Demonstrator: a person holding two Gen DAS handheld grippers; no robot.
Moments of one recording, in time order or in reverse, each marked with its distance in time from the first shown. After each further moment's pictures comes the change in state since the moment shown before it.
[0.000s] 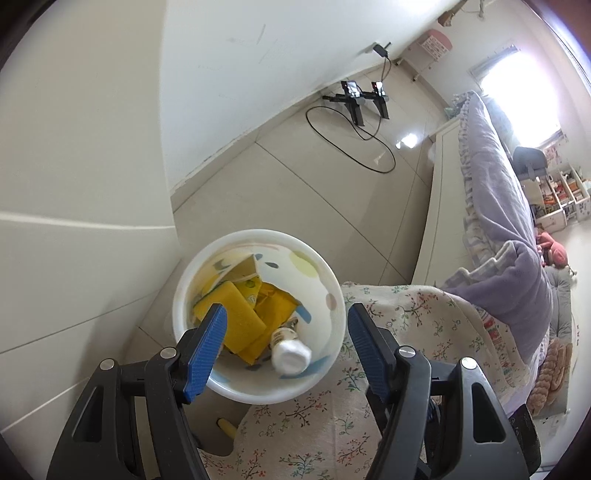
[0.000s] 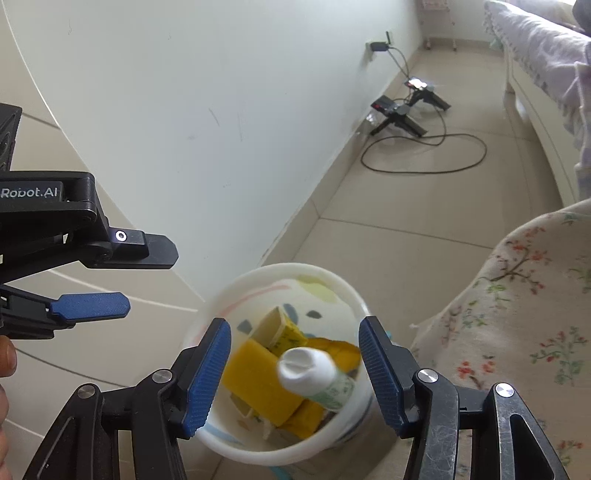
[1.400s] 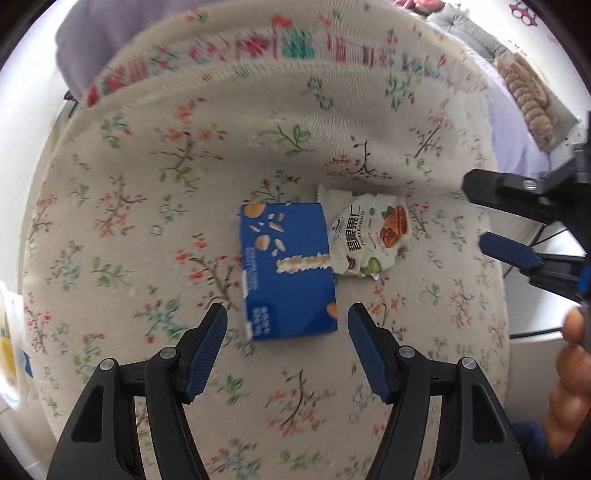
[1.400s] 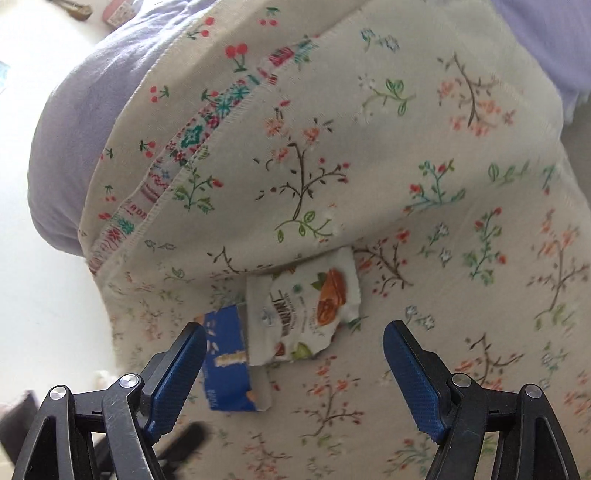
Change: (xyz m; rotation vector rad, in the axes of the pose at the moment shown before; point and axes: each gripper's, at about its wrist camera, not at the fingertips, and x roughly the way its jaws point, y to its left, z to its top) left arm 0.124 -0.336 -0.282 0.893 0.234 -0.054; right arm -0.282 -0.385 -0.075 0.864 0.081 -0.251
